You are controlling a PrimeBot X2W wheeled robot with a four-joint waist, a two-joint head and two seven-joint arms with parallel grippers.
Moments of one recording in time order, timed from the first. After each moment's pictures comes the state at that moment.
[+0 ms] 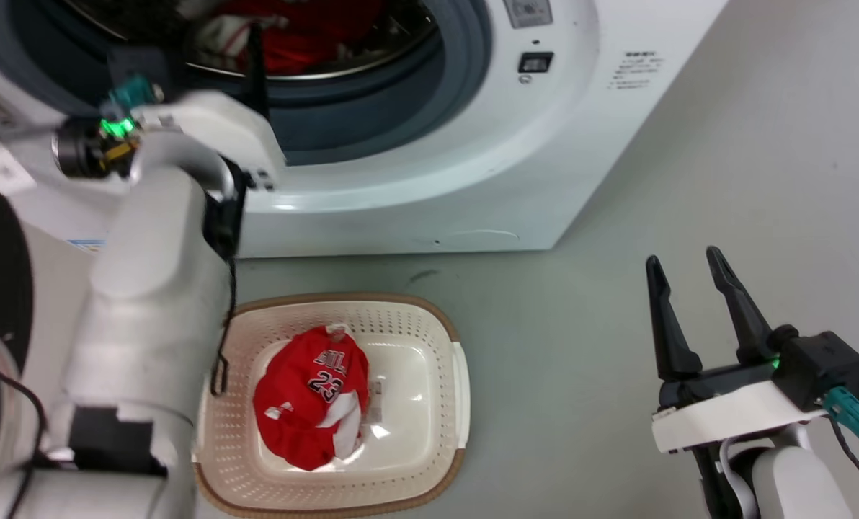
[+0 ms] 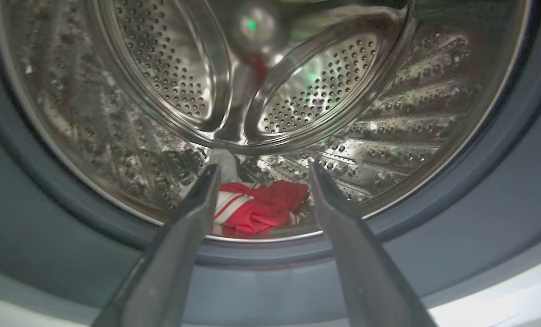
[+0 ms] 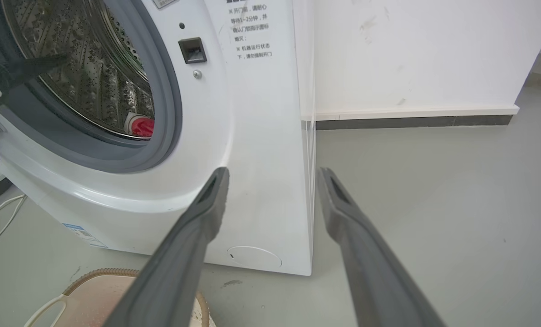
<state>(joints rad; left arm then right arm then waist) -1.00 0.13 -0.10 0.91 -0.18 -0.04 -0.23 -0.13 -0.05 0.08 0.04 0.16 0.13 -0.21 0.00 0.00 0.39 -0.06</state>
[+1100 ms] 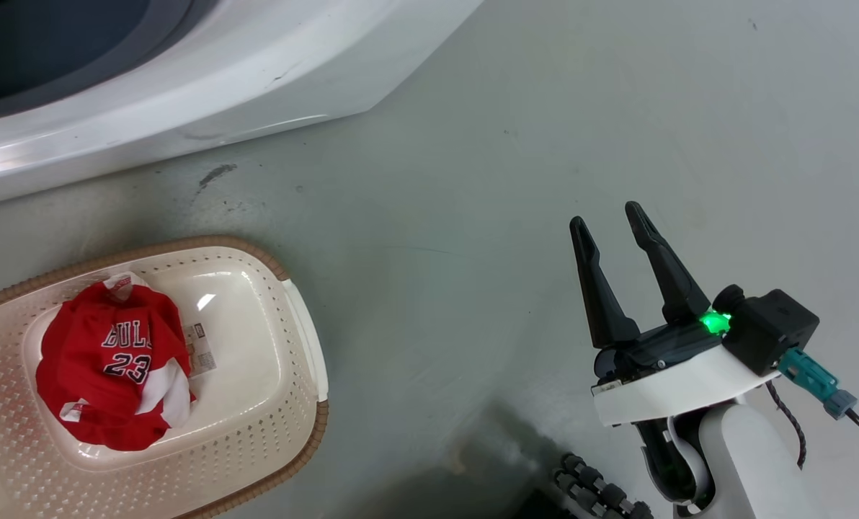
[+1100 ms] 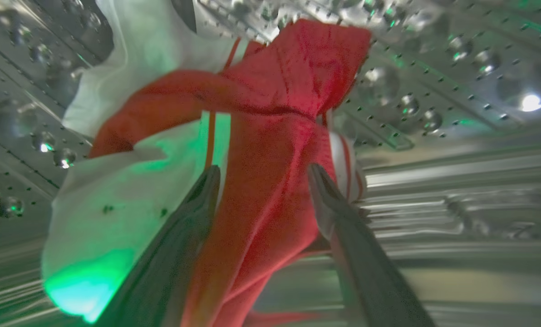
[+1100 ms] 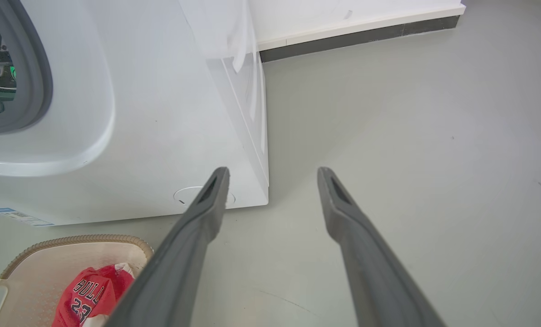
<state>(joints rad) -1.62 0.46 -0.22 1.27 -0.08 -0.07 0.51 -0.27 -0.05 0.26 0.08 0.34 0.13 -0.26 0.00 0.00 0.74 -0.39</state>
